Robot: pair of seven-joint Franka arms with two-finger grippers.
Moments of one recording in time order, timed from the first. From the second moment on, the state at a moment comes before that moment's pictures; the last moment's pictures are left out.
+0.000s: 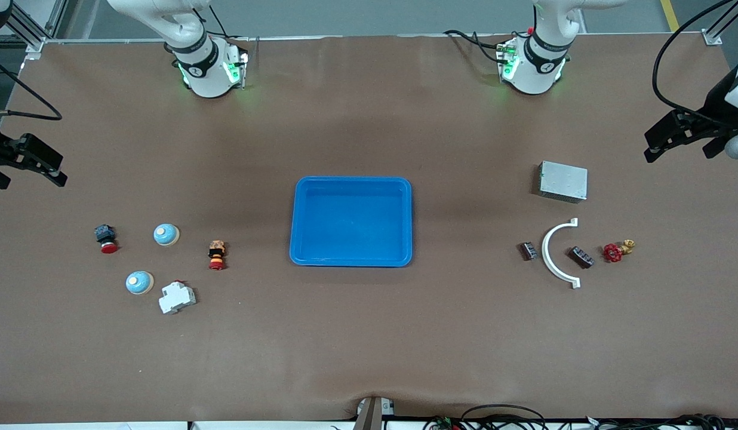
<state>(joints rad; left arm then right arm) -0.05 -0.04 -0.04 -1.55 0.04 1.60 -0.13 0.06 -0.02 -0.10 -1.60 0.00 1.74 -0.08</state>
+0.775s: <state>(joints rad) -0.05 -0.04 -0.06 -1.55 0.04 1.58 -0.13 0.06 -0.02 -0.10 -1.58 0.01 1.73 -0.05</state>
